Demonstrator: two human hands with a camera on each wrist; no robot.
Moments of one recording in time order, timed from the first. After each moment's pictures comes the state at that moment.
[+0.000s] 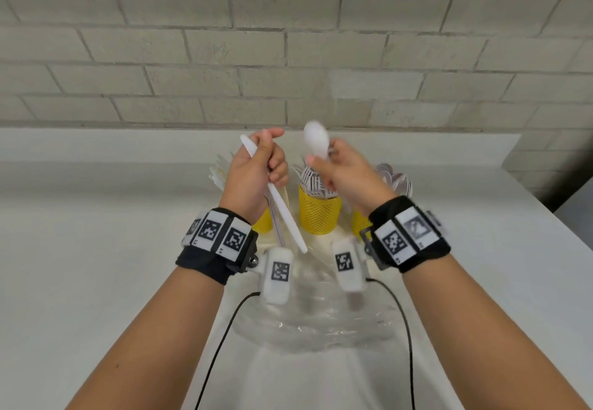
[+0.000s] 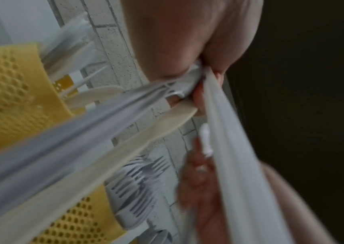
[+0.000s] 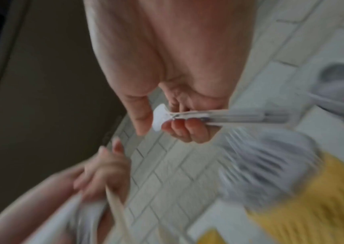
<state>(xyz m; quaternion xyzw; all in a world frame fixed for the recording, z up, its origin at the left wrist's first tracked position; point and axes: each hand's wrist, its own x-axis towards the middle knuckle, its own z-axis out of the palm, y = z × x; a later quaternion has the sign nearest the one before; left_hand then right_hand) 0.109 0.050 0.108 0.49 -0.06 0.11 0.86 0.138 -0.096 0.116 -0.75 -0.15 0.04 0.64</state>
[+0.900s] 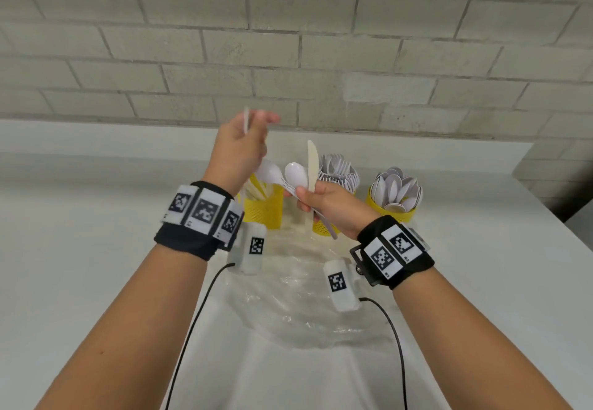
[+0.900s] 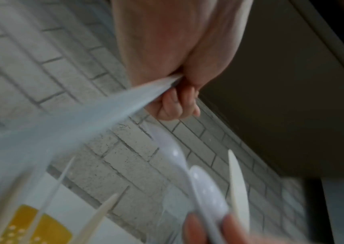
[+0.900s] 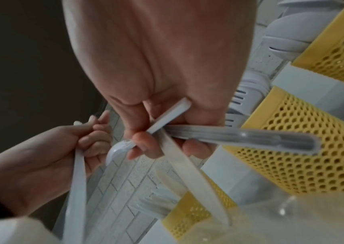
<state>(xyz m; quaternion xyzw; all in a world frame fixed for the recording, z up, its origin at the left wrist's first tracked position) 0.117 0.090 0.135 0.73 -0.02 0.25 0.64 0.121 -0.076 0.089 -0.77 -0.22 0.20 0.56</state>
